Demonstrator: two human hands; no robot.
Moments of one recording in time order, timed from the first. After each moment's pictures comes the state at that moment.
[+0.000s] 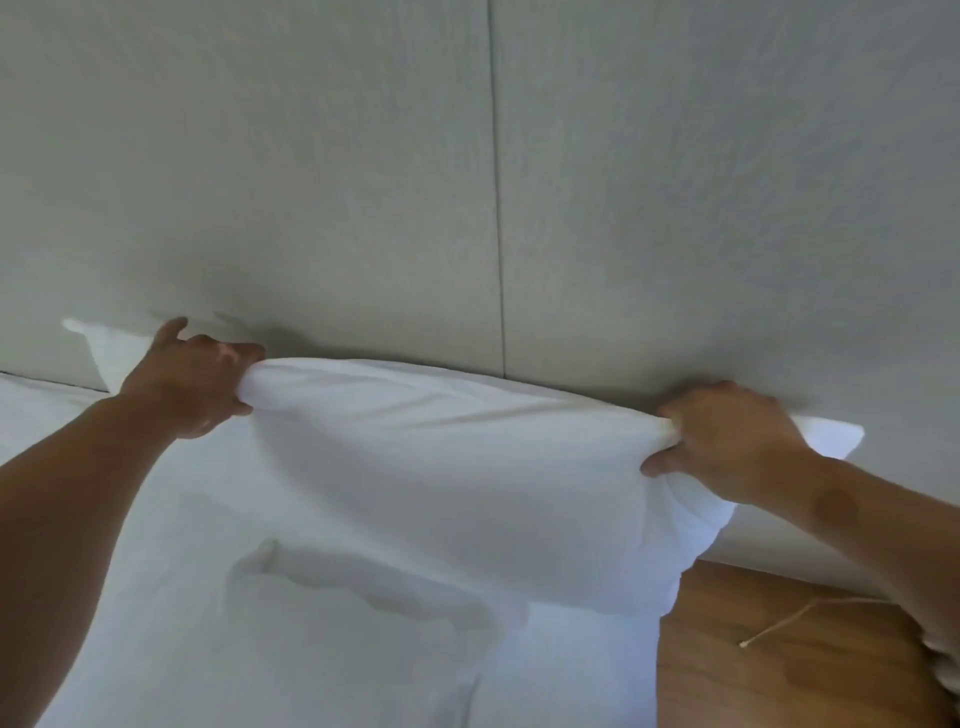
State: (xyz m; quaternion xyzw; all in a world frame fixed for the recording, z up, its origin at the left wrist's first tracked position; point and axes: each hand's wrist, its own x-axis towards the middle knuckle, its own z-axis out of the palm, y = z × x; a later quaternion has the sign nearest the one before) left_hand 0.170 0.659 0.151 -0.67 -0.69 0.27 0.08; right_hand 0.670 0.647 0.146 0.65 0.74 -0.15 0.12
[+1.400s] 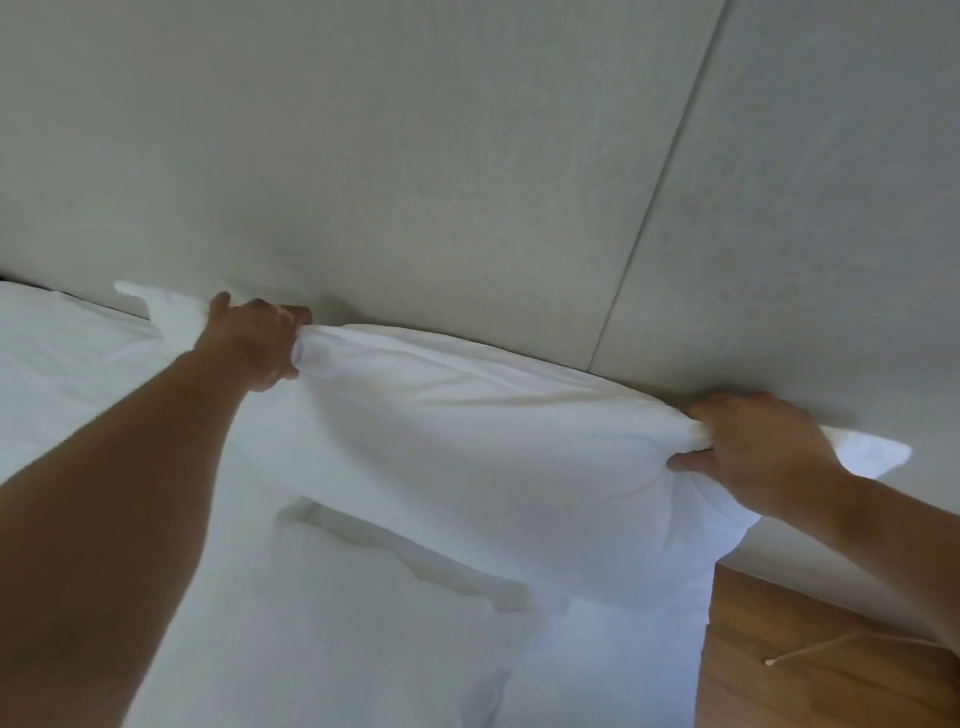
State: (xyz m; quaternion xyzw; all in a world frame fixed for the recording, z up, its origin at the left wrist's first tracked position) left_hand 0.135 0.658 0.111 -0.59 -0.76 0.26 -0.01; right_hand 0.615 0.655 0.101 0.60 0.78 -0.11 0.11
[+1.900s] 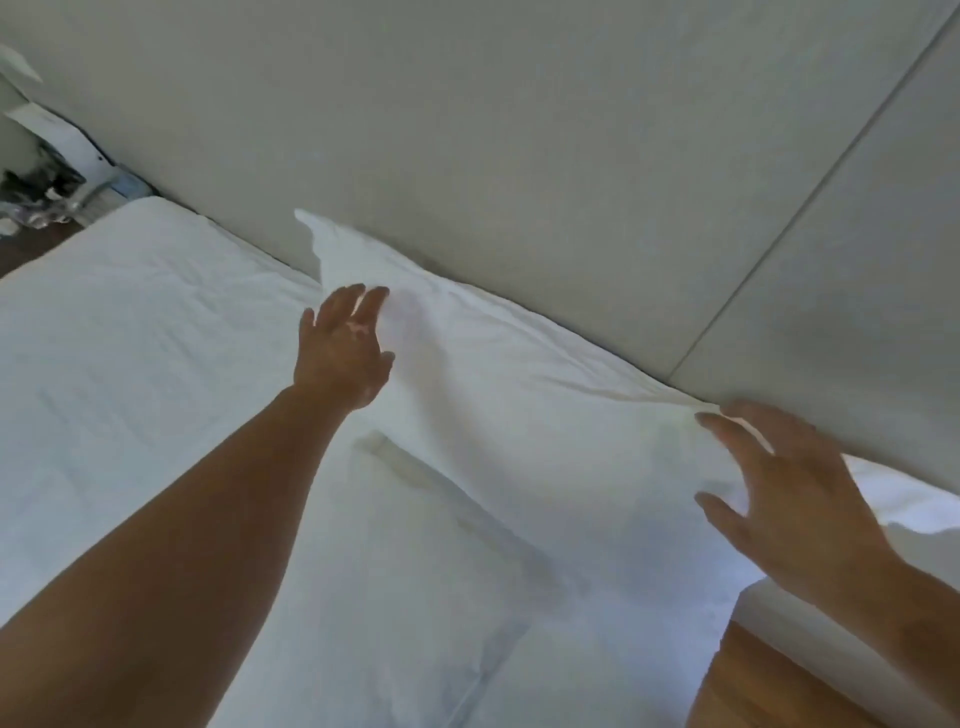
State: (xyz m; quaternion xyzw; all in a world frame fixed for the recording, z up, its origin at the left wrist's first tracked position) left_hand 0.160 0.535 0.105 -0.51 -0.86 -0.01 -0.03; right_hand 0.592 0.592 0.127 0.46 0.88 -0.02 -0.05
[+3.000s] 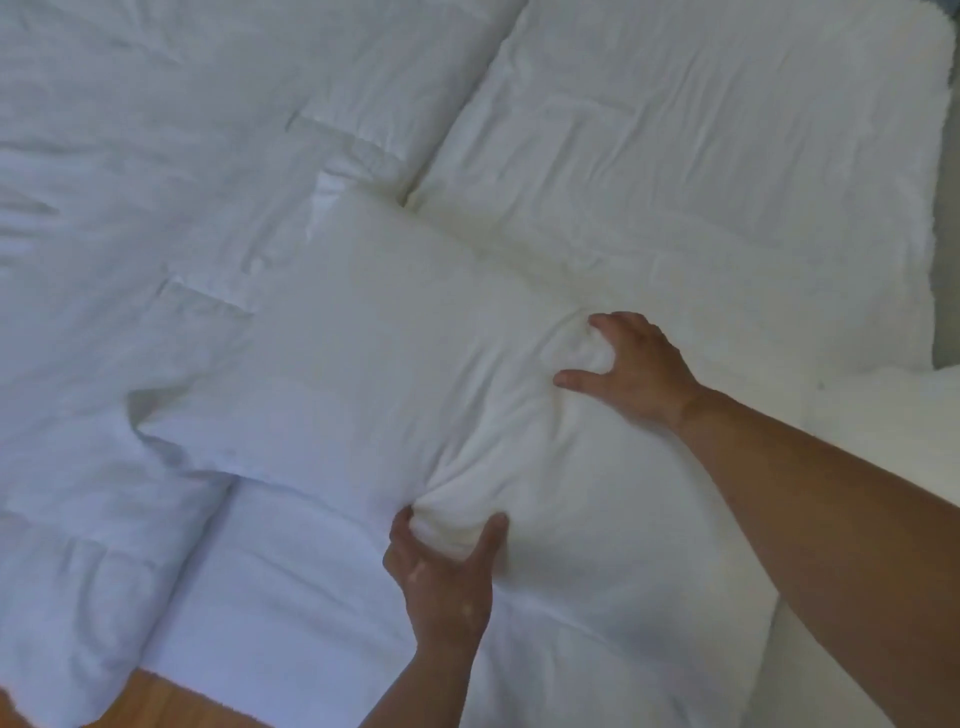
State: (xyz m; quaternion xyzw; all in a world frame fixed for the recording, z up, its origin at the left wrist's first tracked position) left_hand 0.409 0.165 -0.063 0.57 -0.61 -0.53 -0.11; right_hand 0.157 0.303 -0.045 -0.11 0.95 -0.12 0.26
